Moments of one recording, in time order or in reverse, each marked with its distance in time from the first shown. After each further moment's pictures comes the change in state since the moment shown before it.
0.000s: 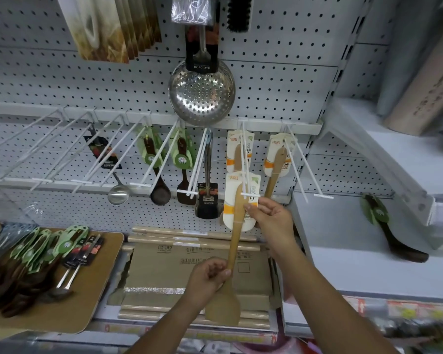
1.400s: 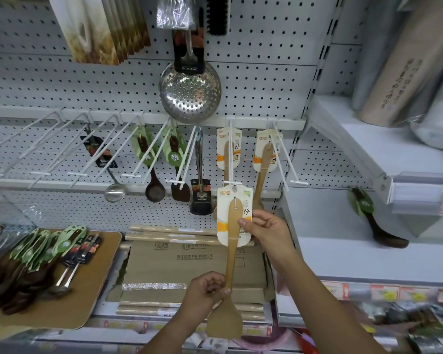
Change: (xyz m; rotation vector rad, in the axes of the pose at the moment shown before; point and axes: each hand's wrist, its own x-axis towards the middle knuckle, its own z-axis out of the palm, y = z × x) left_hand -0.047 -0.022 0.016 0.028 -0.058 -0.033; right_hand -0.040 0.017 -0.038 0.051 -0.187 0.005
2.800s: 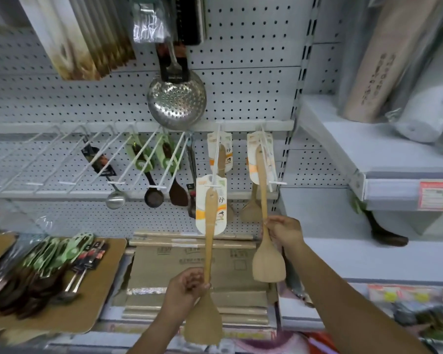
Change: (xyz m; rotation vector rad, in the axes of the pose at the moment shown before) left_hand 0.001 0.013 -0.017 0.084 0.224 -0.001; right_hand 0.066 0.051 -0.085 -0.106 0.332 0.262
